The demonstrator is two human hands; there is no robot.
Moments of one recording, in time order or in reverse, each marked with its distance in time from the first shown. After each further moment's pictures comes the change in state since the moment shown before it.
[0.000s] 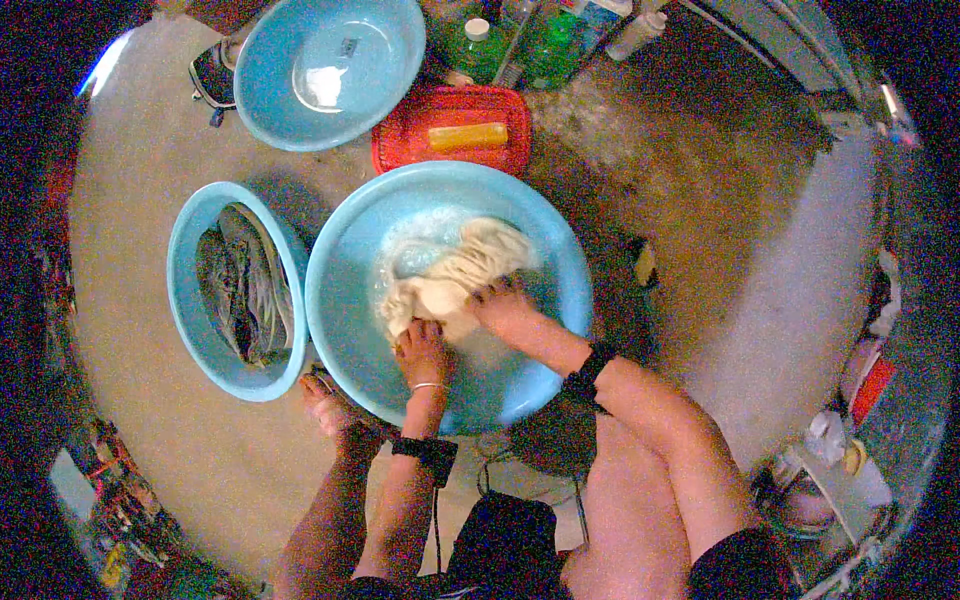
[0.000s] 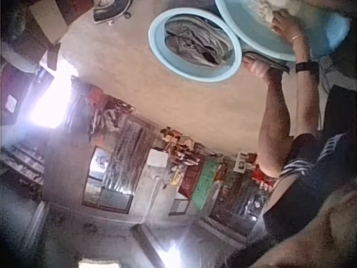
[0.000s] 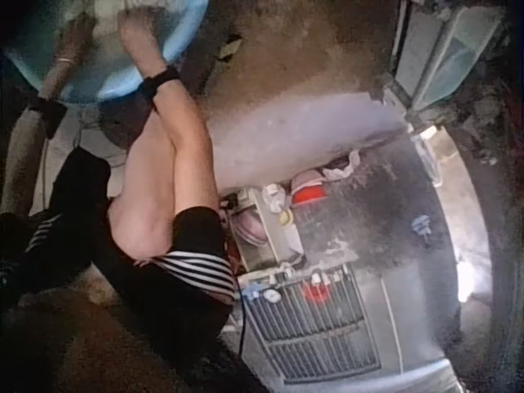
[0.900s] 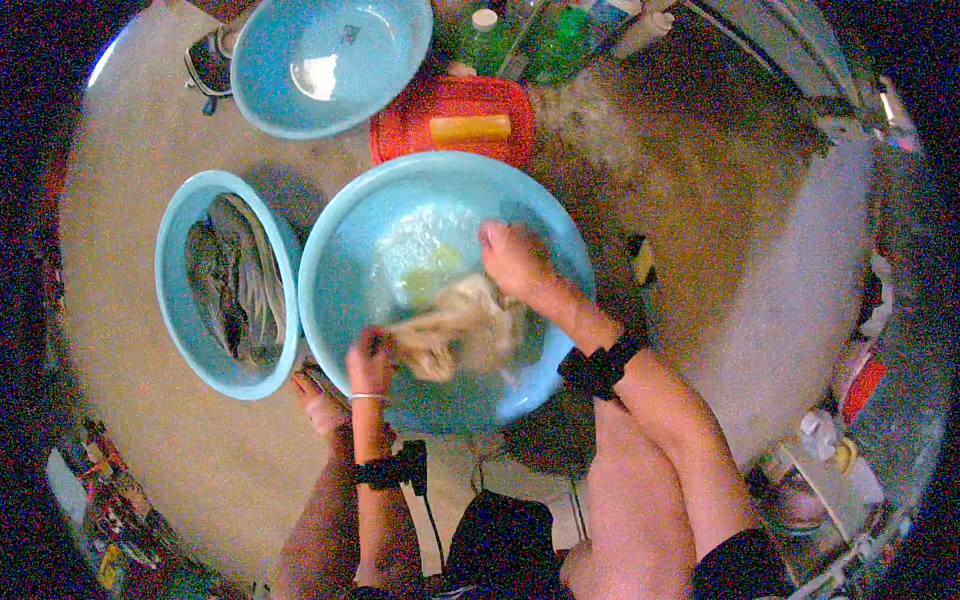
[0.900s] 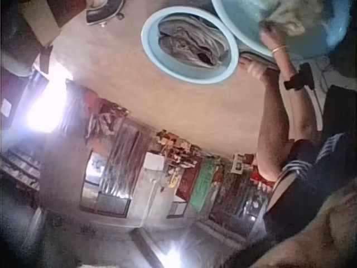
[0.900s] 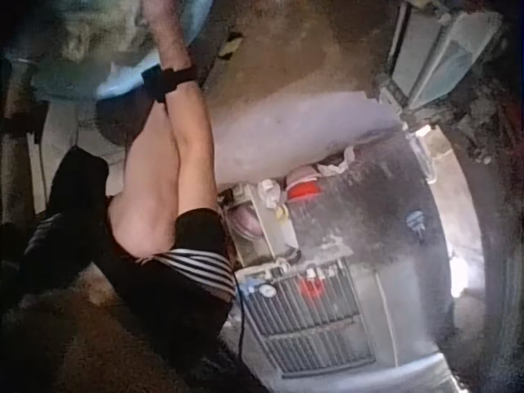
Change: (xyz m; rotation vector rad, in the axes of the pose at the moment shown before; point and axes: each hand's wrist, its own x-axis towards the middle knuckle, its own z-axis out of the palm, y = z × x) left_hand 0.015 -0.055 -0.039 -0.869 -0.220 -0.222; right_hand 0.017 0.059 -0.043 0.568 0.329 0.359
